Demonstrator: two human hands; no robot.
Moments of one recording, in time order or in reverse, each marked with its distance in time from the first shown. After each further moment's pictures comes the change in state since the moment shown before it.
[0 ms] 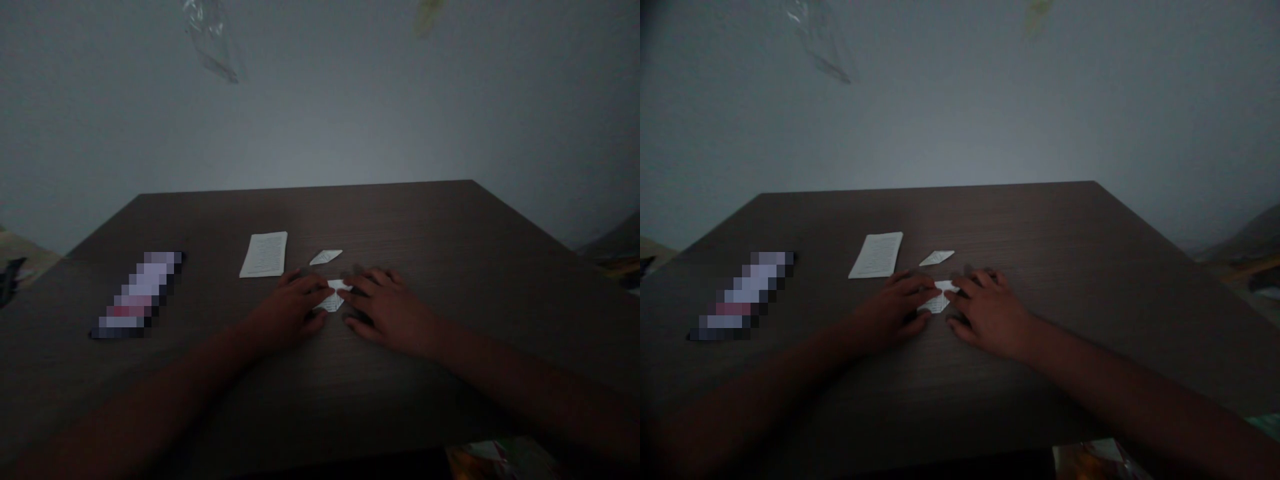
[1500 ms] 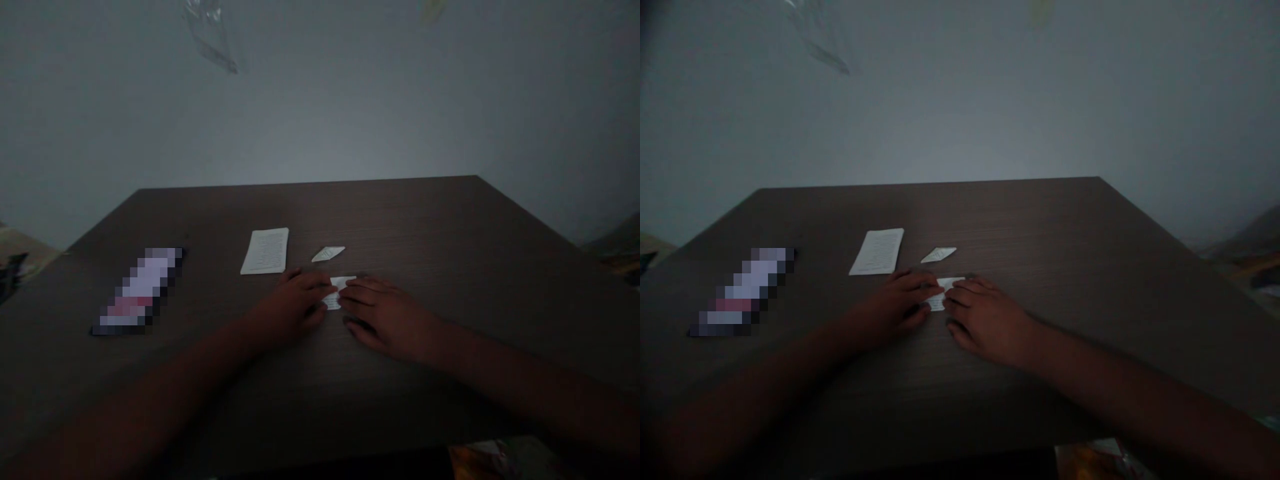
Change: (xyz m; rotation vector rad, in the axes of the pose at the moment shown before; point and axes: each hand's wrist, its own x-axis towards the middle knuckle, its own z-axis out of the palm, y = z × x) left_hand 0.000 0.000 -0.004 -0.077 -0.042 -0.039; right_hand -0.001 -0.003 0.004 0.189 0.071 -0.161
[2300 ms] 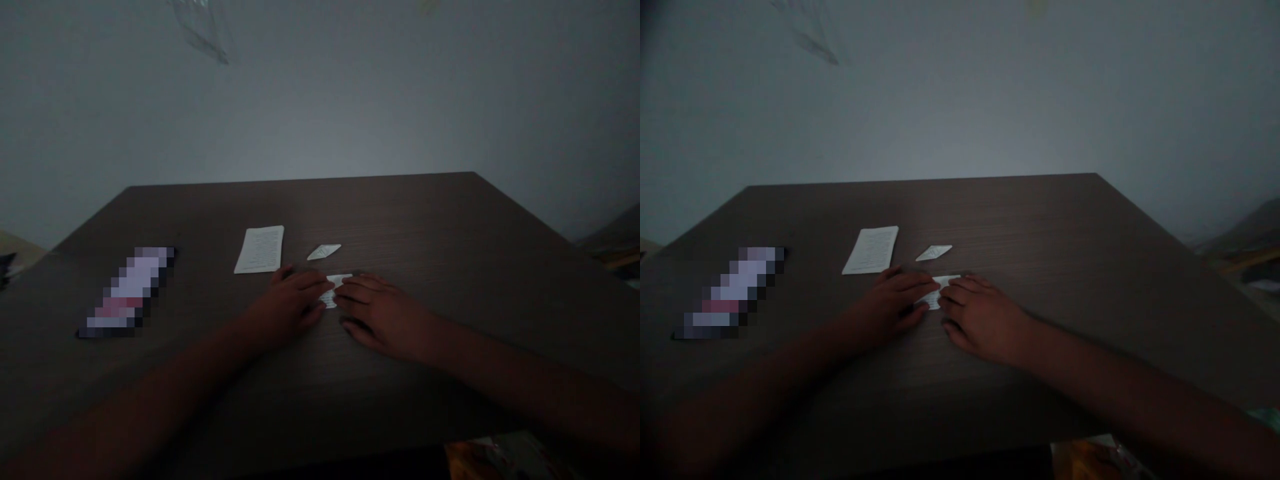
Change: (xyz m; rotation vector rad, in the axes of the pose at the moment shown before) left_hand -0.001 0.006 0.003 0.070 0.017 -0.041; right_hand 0.001 -0.005 -0.007 -0.013 -0.056 0.014
